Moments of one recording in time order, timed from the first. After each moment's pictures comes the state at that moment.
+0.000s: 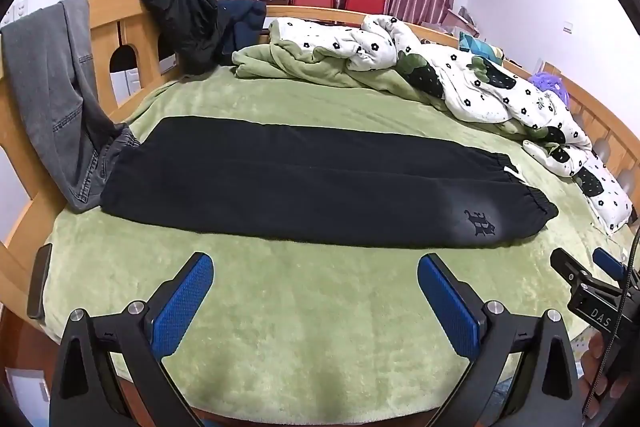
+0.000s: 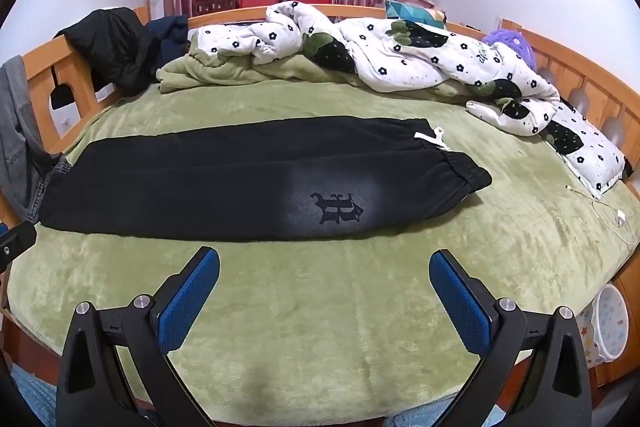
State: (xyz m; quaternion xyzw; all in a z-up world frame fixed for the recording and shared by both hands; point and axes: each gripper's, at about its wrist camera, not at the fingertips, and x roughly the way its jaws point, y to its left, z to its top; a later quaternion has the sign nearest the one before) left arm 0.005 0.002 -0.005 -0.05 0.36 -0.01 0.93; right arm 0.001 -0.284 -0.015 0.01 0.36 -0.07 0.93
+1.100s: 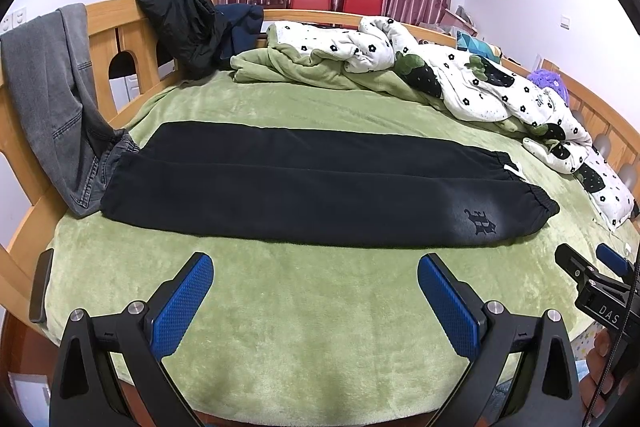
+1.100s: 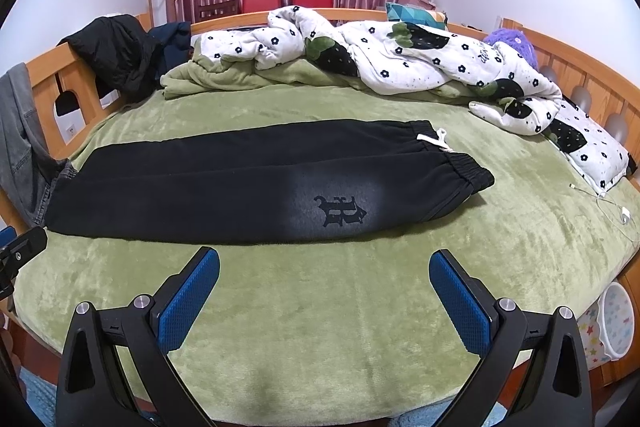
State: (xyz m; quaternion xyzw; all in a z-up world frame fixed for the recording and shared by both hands) left arm 0.004 -0.006 -0.002 -0.04 0.36 -0.01 0.93; right arm 0.002 -0.281 -0.015 0.01 0.35 -0.07 0.93
